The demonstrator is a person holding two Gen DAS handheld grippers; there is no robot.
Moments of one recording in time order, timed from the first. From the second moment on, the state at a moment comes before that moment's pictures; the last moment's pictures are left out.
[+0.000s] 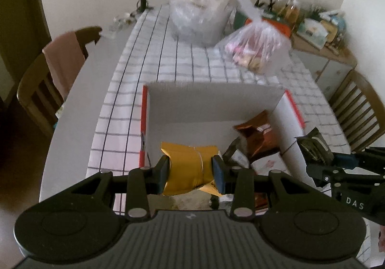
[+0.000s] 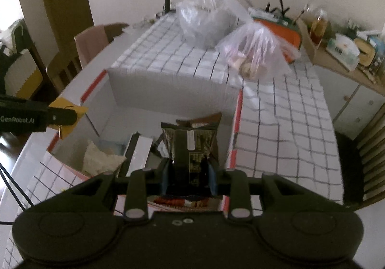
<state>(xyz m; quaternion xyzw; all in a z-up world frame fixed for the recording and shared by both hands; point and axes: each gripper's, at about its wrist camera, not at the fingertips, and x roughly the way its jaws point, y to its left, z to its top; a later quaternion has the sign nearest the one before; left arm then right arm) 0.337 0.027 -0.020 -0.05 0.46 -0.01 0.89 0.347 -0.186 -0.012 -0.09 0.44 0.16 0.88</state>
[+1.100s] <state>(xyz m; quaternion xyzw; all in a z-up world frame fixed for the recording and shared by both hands) 0.339 0.020 -0.072 -0.04 0.49 -0.02 0.87 0.355 -0.172 -0.065 -0.08 0.48 0.15 0.86</state>
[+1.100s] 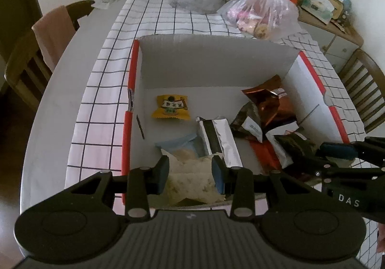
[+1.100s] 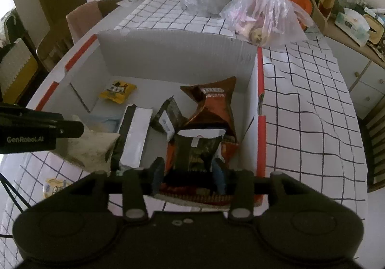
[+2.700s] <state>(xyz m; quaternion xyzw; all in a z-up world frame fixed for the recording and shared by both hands) 0.205 0.030 -0.046 -0.08 0.43 -0.02 0.90 0.235 -0.178 -0.050 -0.07 0.44 0.22 0.87</state>
